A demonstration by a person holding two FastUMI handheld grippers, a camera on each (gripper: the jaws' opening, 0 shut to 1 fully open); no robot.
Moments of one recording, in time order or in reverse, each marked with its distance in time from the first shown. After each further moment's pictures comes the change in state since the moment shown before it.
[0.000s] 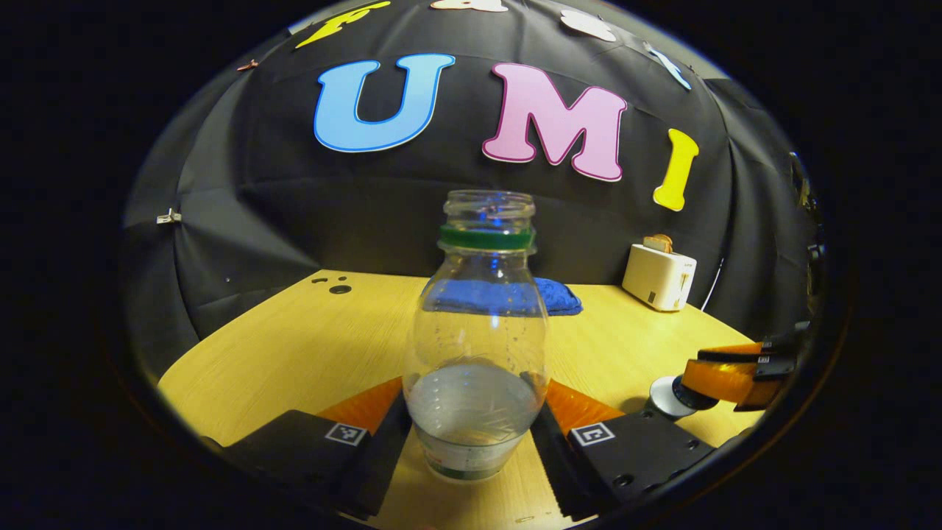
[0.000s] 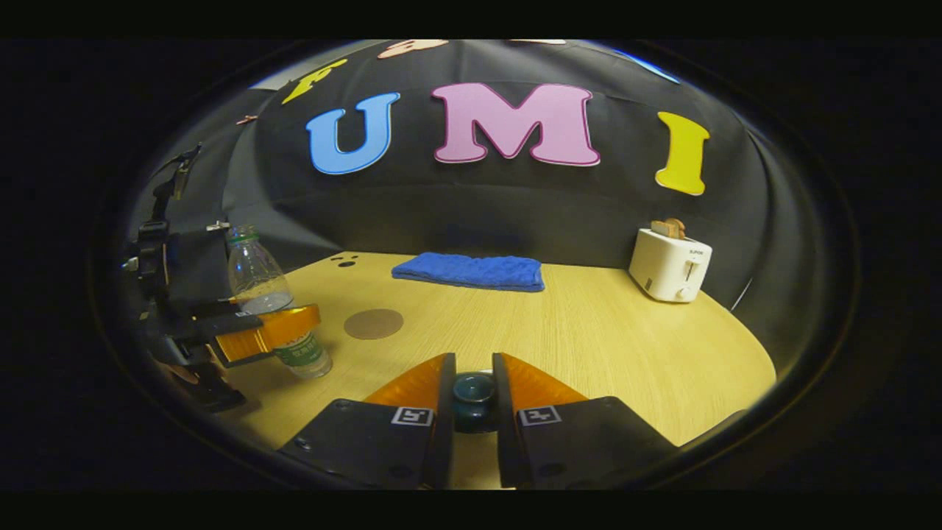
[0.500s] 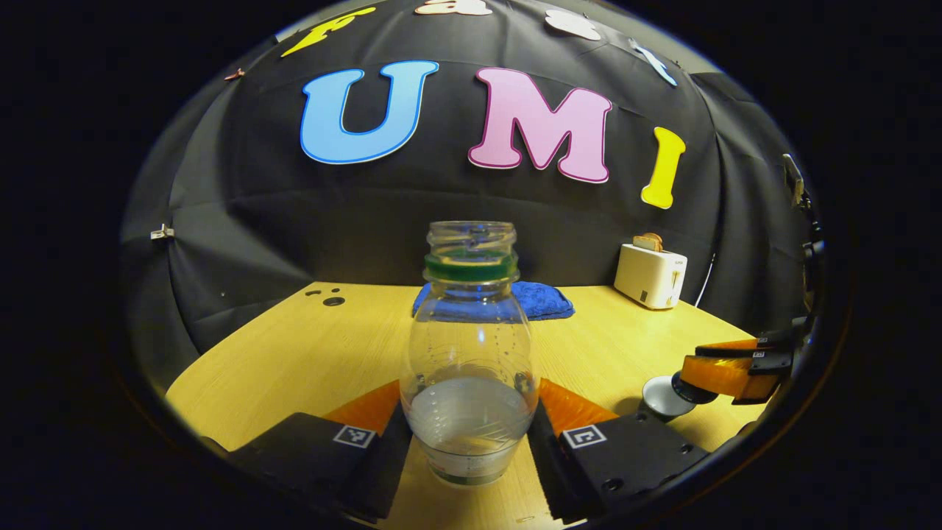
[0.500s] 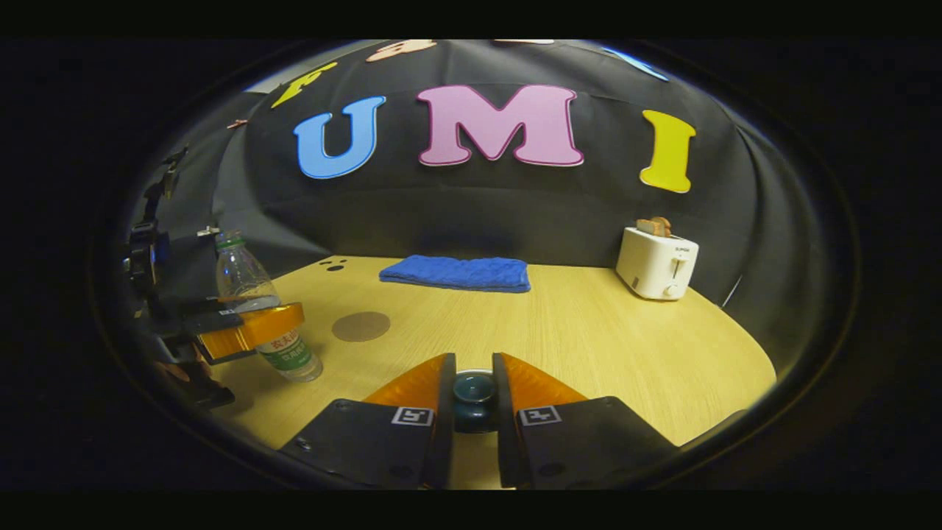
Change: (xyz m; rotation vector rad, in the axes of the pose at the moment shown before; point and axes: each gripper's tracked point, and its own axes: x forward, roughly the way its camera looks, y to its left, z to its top) left arm -0.005 -0.004 0.005 0.049 0.000 -0.018; right arm -0.005 -0.022 0.003 0.012 -0.016 -0.043
